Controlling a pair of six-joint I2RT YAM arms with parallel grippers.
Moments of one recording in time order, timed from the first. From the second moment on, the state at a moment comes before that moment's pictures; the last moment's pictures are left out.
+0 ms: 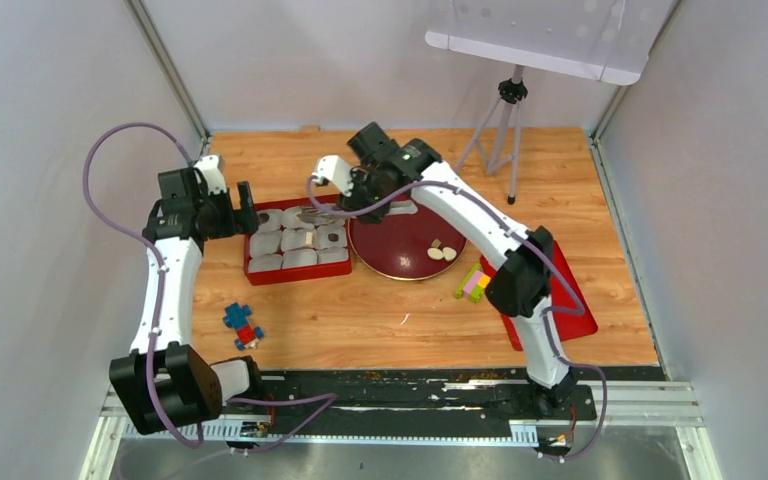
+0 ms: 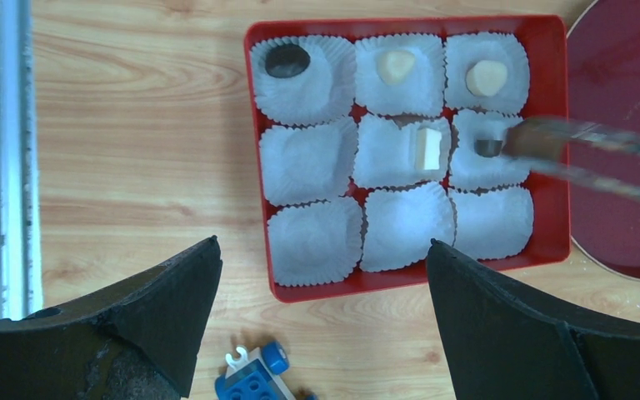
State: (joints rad) left arm 0.22 1.20 1.06 -0.64 0.26 0.00; right arm 0.76 2.11 2.24 -1.12 -0.20 -0.59
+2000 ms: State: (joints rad) left arm 0.24 1.03 1.17 -0.79 0.09 0.04; right arm 0.86 2.31 2.35 -0.99 -0.21 -0.49
